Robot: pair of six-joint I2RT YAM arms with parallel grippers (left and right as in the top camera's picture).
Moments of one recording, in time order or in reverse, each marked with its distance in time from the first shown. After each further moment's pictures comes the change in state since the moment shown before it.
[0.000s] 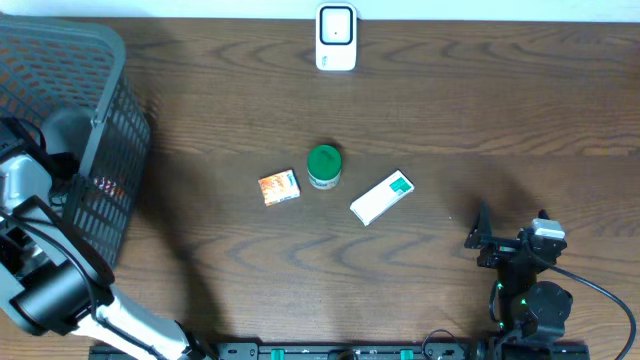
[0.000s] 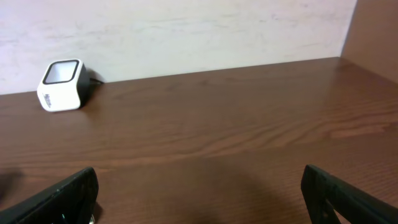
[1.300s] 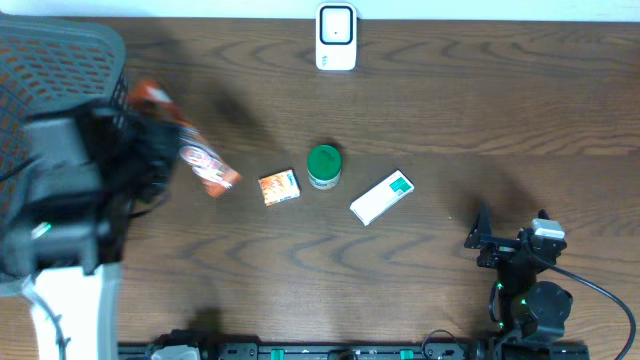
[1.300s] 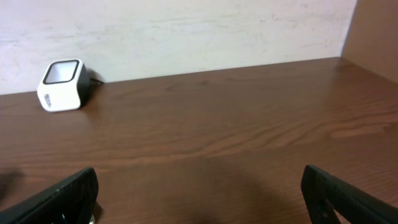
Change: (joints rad) left arm -0.637 -0.799 0.069 -0.428 0.240 0.209; right arm 0.000 0.000 0.000 0.000 0.000 0.000
